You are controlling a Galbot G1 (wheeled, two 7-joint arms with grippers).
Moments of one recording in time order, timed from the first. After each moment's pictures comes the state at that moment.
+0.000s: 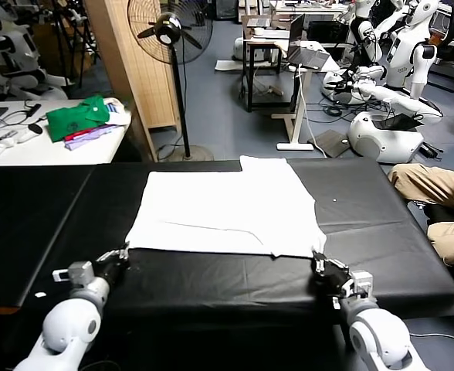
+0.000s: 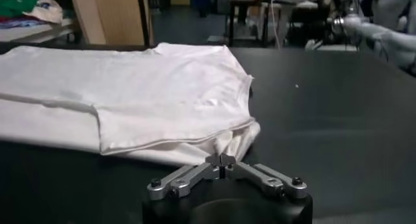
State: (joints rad) left arm 1.40 -1.06 -0.57 -1.94 -0.55 0.43 -0.19; right arm -1.49 1.09 0.51 2.14 0.49 -0.63 0.16
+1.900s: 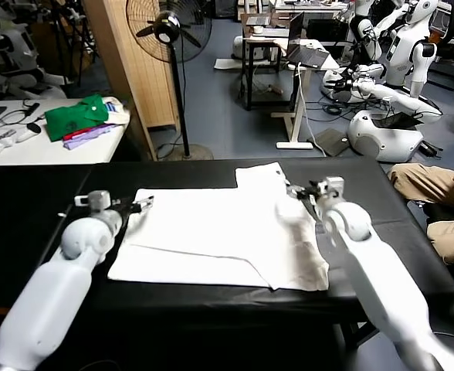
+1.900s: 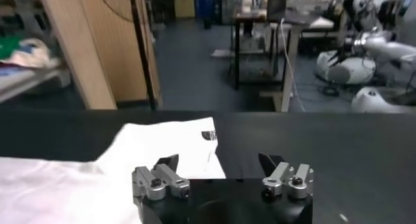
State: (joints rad) left arm 0.70 -0.98 -0.23 -1.44 -0.83 0.63 -0.21; right arm -0.36 1.26 0.07 1.04 0.56 -0.52 0.09
